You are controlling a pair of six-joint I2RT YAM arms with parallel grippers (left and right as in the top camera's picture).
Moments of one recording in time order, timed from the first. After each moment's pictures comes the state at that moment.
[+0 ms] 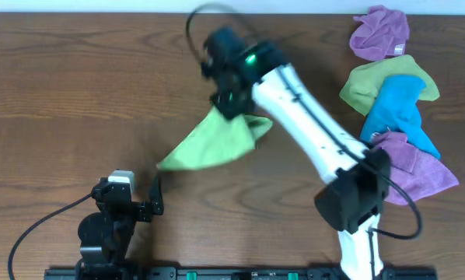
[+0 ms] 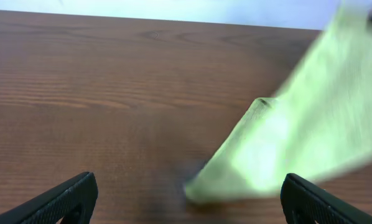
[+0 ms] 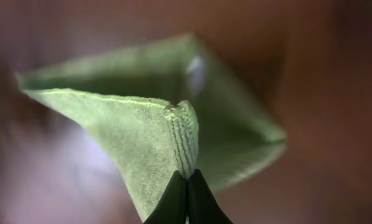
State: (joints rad) left arm -0.01 0.01 0.13 -0.46 0.15 -0.06; right arm 0.62 2.13 2.18 -1.32 -0.02 0.00
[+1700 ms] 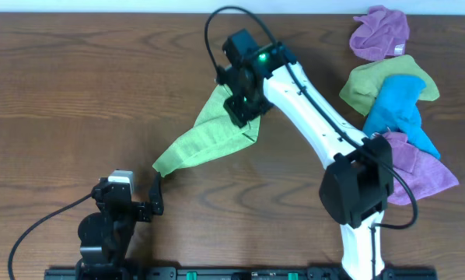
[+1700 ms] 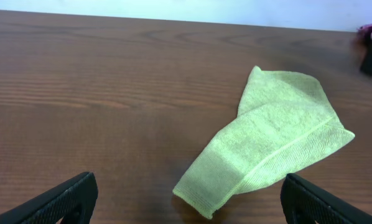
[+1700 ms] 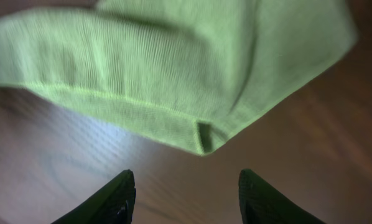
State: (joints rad) left arm -0.01 0.01 0.13 -0.46 0.15 -0.06; right arm 0.56 2.14 1.94 -1.26 -0.12 -0.07
